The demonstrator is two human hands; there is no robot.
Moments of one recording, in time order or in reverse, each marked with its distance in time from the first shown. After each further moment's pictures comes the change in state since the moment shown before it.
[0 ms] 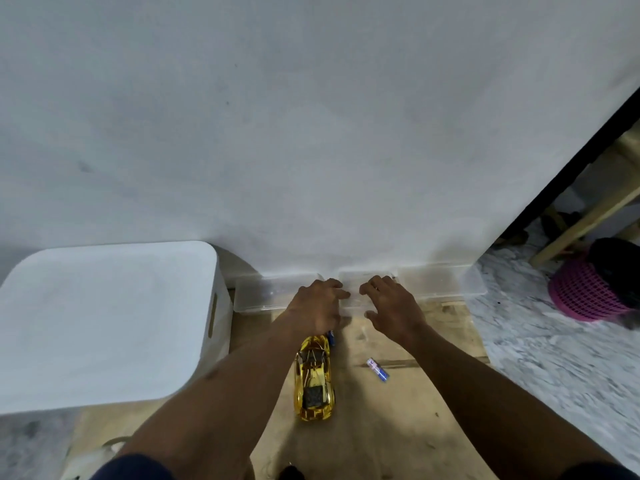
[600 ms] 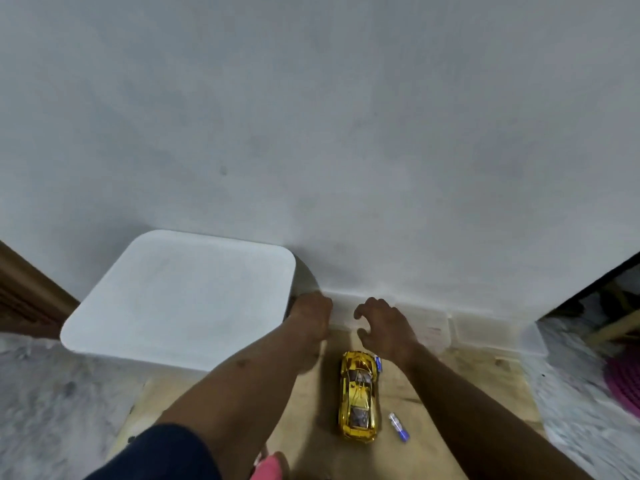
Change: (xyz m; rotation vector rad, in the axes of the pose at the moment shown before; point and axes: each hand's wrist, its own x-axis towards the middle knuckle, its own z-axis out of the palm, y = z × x) left_hand -0.067 -0.068 -0.041 0.355 -0.069 -0.361; right_hand 0.048 -0.109 -0.010 0.055 -0.152 -0.088
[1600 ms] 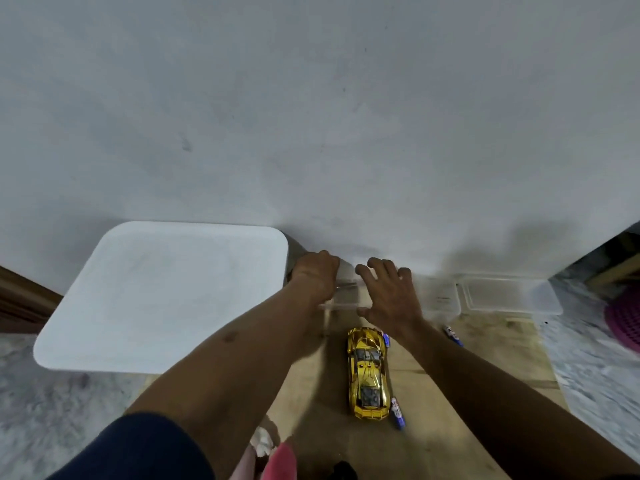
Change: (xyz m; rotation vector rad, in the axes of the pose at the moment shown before) left_hand 0.035 -0.005 -0.021 -0.091 0.014 0.024; right_hand 0.013 0.002 0.015 -0.264 0.231 0.022
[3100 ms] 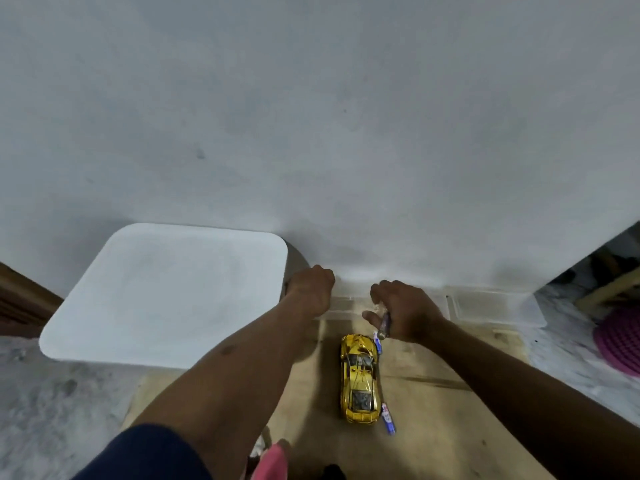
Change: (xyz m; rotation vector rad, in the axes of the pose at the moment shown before) left_hand -0.023 0.004 0.003 -0.119 0.016 -0.031; right_hand -0.018 0.032 -0.038 0.181 -0.201 -0.135
